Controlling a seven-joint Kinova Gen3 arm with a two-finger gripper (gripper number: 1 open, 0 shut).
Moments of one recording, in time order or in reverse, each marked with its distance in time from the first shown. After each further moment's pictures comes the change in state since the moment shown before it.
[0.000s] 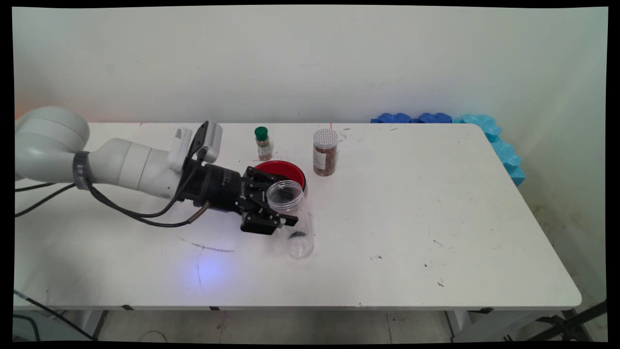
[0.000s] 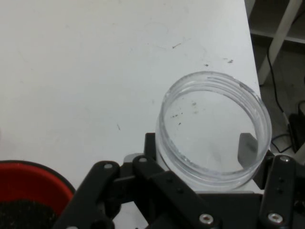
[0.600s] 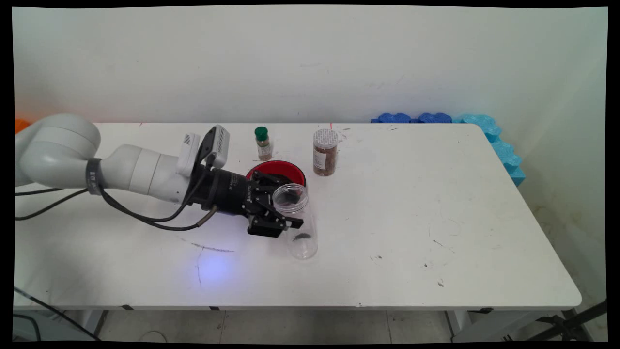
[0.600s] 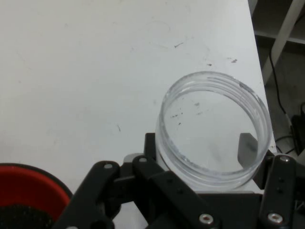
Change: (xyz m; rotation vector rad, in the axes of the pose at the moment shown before) arm -0.007 -0.002 0.014 -0.001 0.007 0.001
